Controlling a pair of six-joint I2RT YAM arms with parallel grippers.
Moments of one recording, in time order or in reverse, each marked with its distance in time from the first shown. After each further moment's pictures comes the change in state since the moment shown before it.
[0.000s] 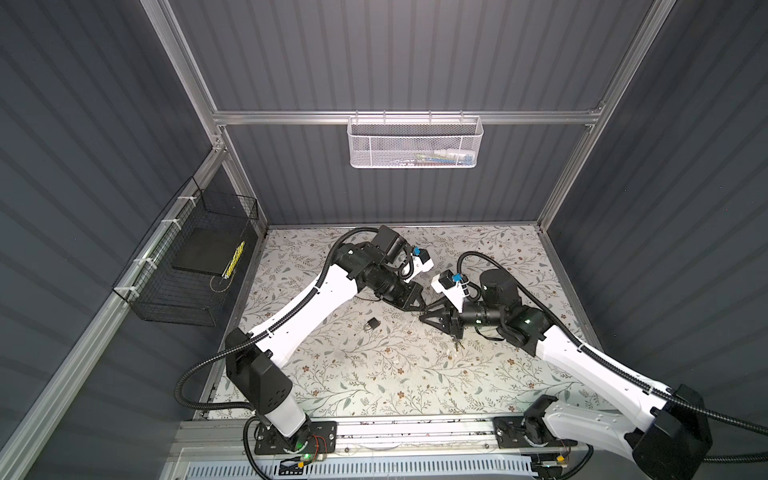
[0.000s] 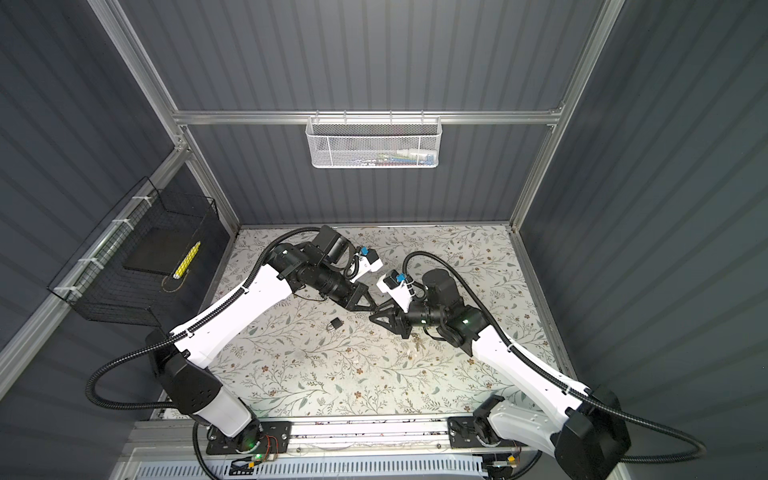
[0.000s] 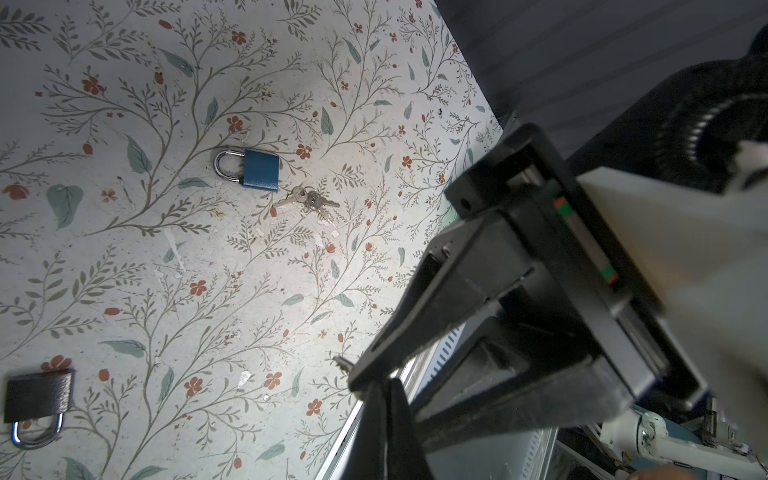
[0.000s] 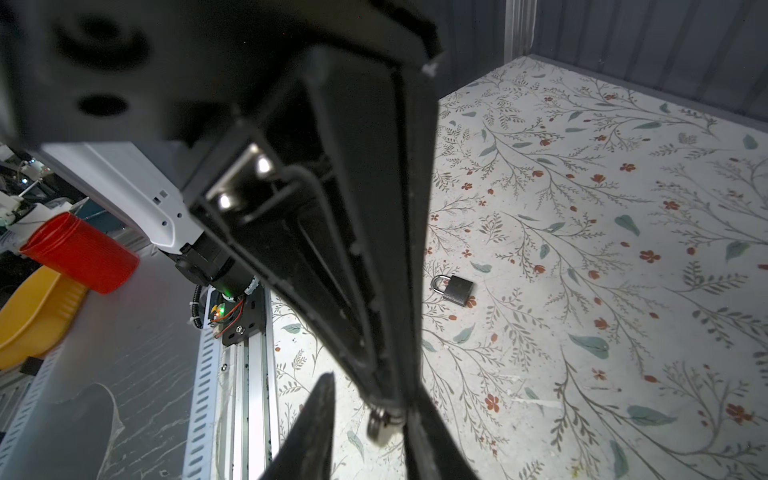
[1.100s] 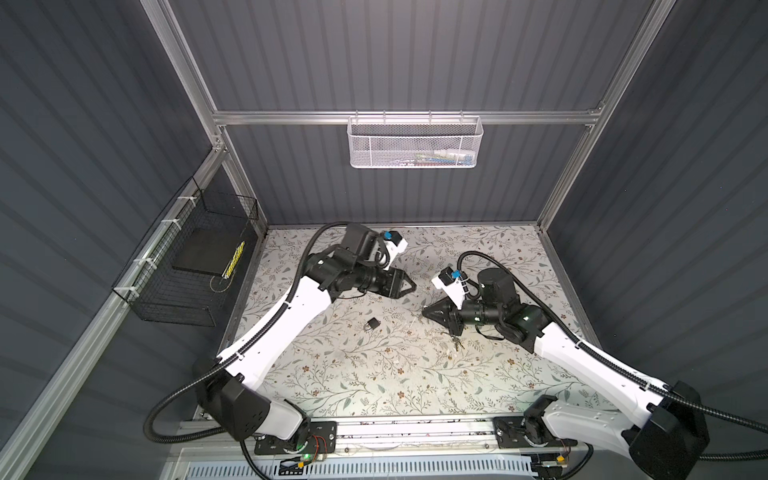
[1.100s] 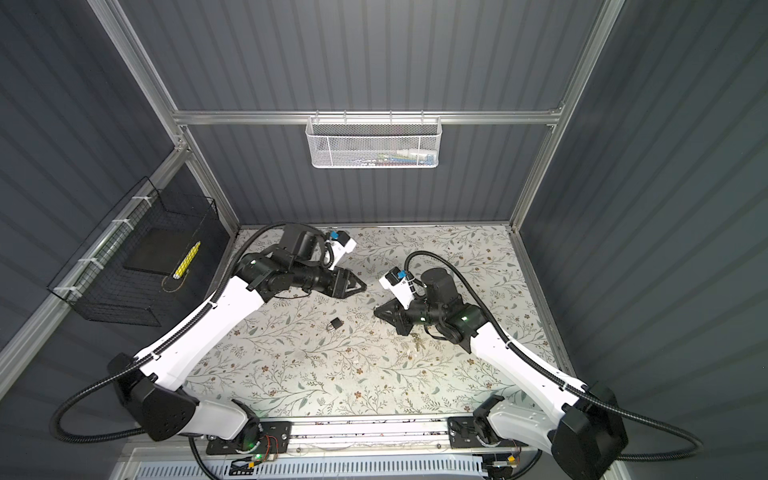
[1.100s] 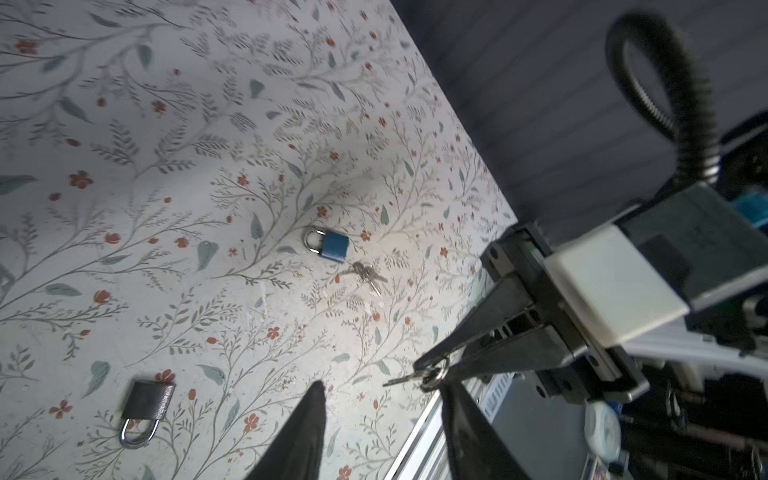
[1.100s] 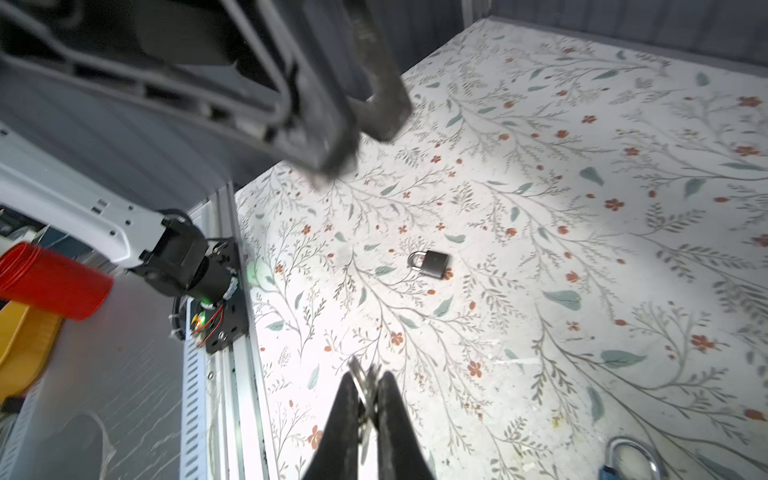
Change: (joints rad) left arm 0.160 -0.233 -0.253 0.332 -0.125 -0.182; right arm -0.034 -0.009 -0.004 -0.023 0.101 0.085
